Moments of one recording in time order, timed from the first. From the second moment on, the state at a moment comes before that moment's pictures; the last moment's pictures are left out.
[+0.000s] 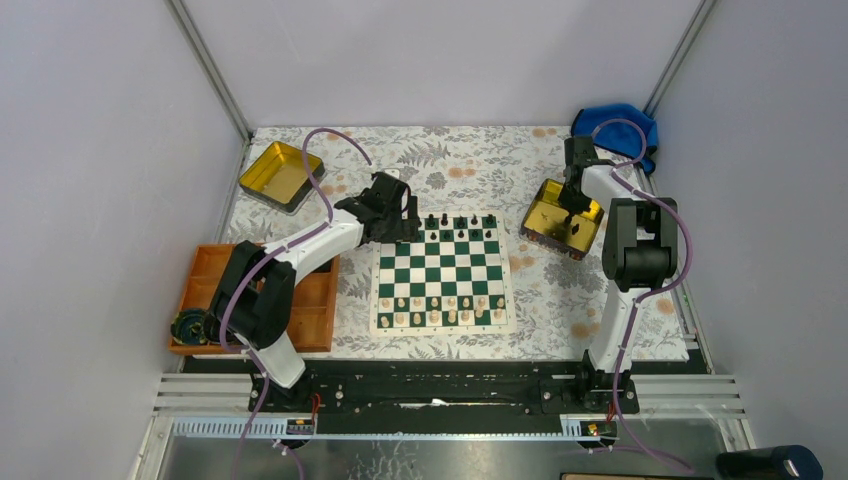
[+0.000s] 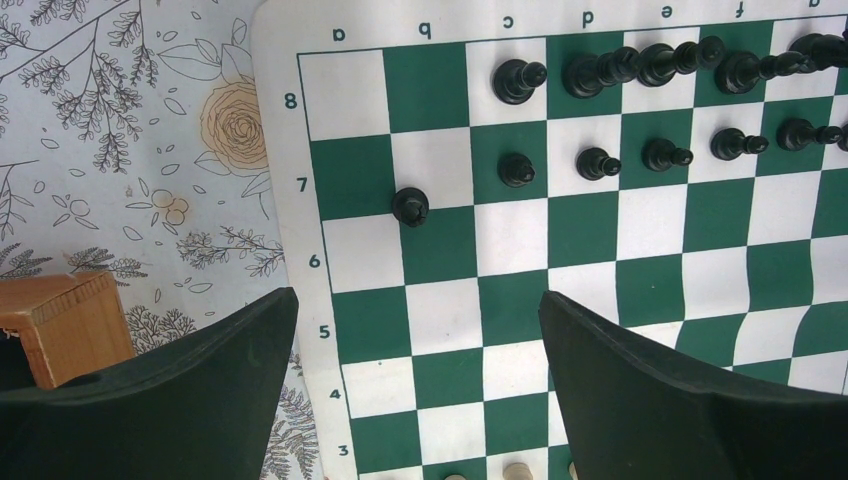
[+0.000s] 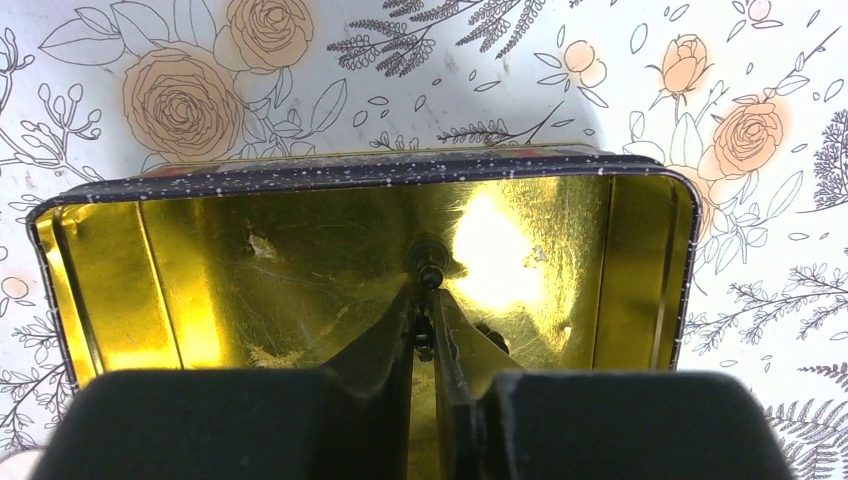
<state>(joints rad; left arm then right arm) -0.52 1.69 1.16 -0.43 -0.18 -0.46 0.01 2.04 1.48 -0.55 0.33 0.43</state>
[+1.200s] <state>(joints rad) -0.52 1.48 1.06 -0.44 -0.21 -0.47 0.17 1.84 1.46 -0.57 0.32 0.40</state>
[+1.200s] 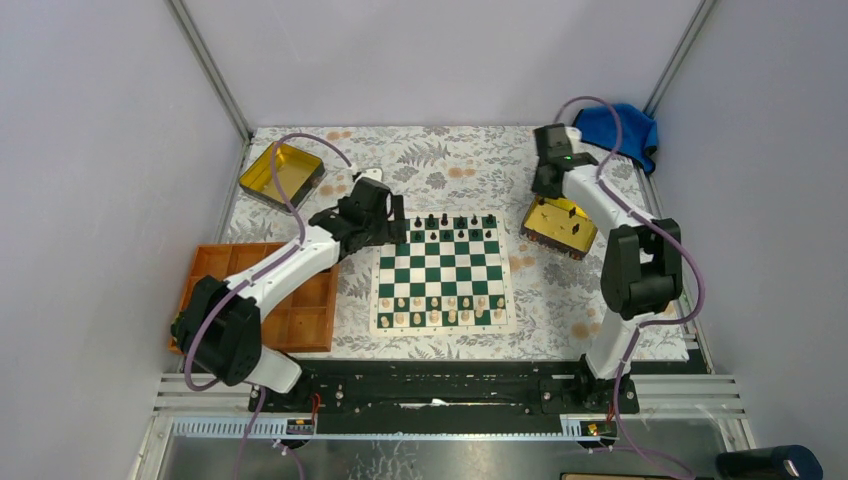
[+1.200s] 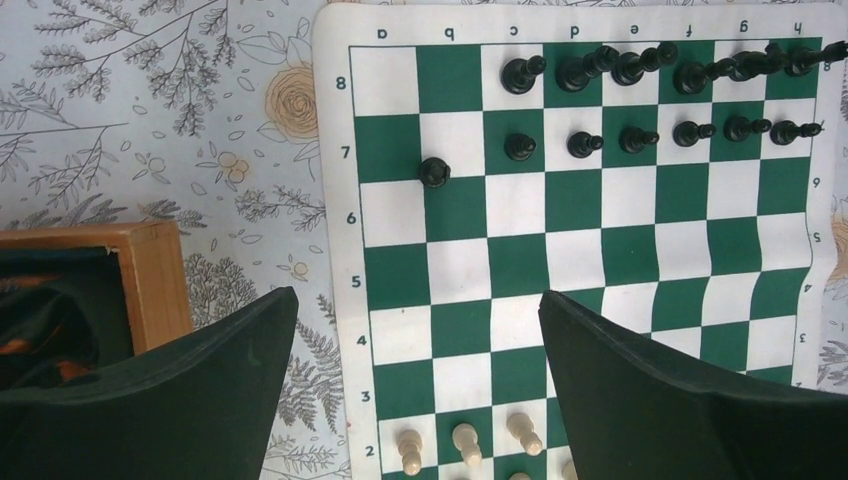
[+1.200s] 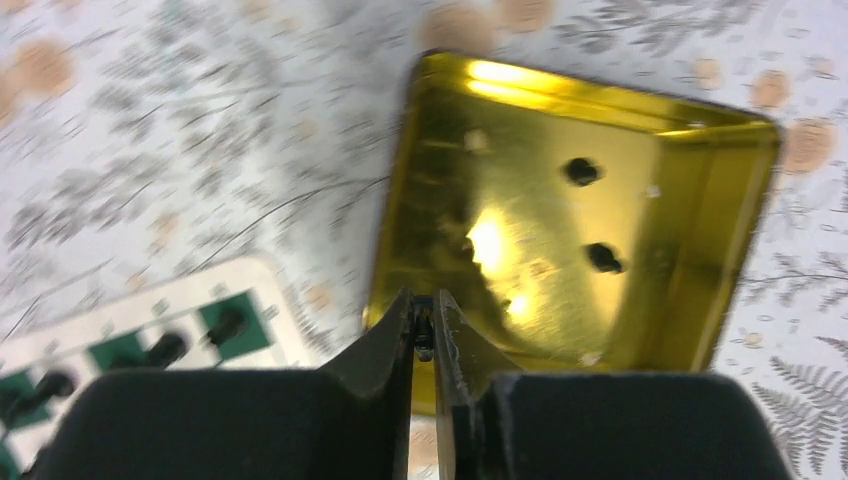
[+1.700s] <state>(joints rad) -0.52 1.20 0.93 -0.49 -0.25 -0.50 0.65 1.82 1.59 -0.62 0.33 0.39</state>
